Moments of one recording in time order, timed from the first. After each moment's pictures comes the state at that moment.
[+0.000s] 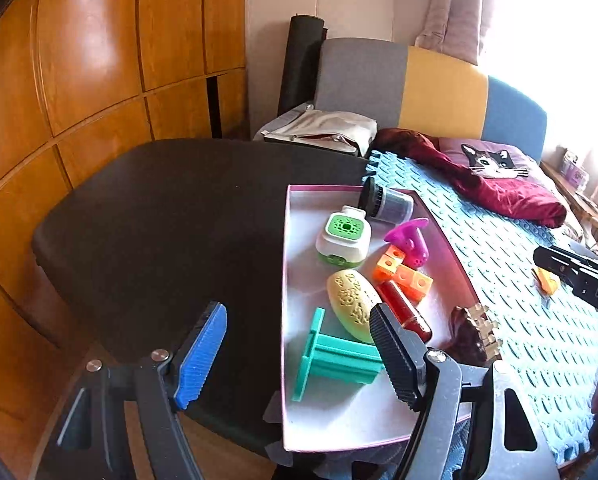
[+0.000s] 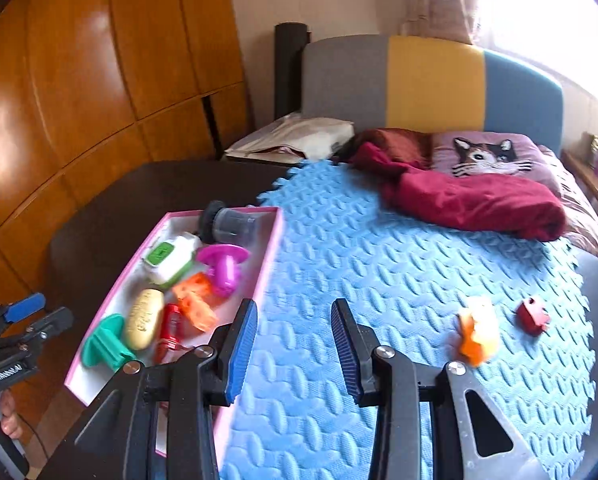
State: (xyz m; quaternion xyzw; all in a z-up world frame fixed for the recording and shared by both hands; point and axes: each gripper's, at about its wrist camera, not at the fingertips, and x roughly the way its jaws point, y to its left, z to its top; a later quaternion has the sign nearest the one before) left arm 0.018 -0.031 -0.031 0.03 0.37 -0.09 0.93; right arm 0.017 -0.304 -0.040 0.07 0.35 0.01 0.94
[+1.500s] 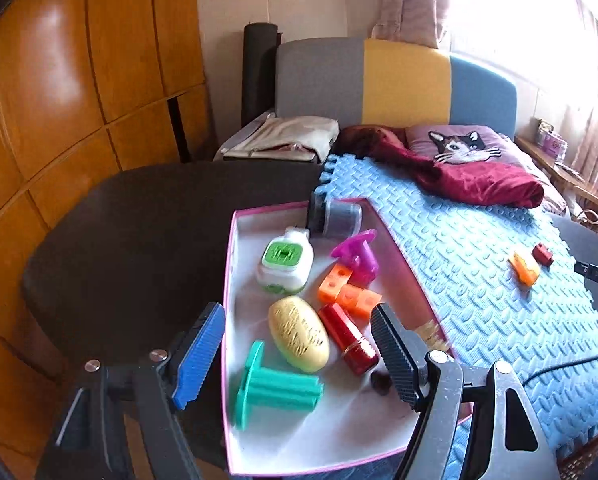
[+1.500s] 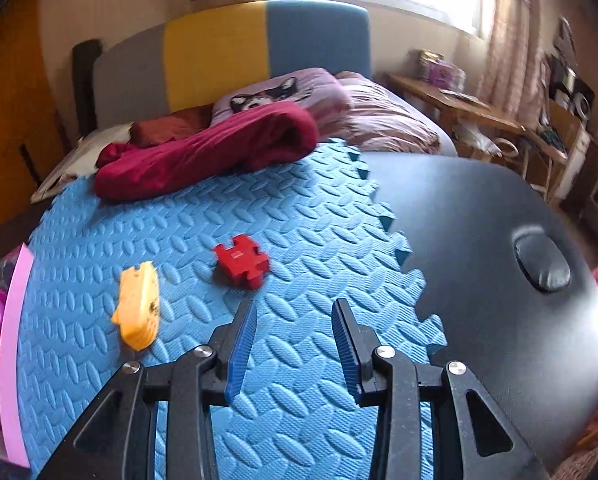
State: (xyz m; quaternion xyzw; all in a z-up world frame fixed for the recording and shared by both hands) left arm 0.026 -0.086 -0.012 0.08 0.35 -0.14 0.92; right arm -0.052 -0.516 -0.085 0.18 0.37 -0.29 0.86
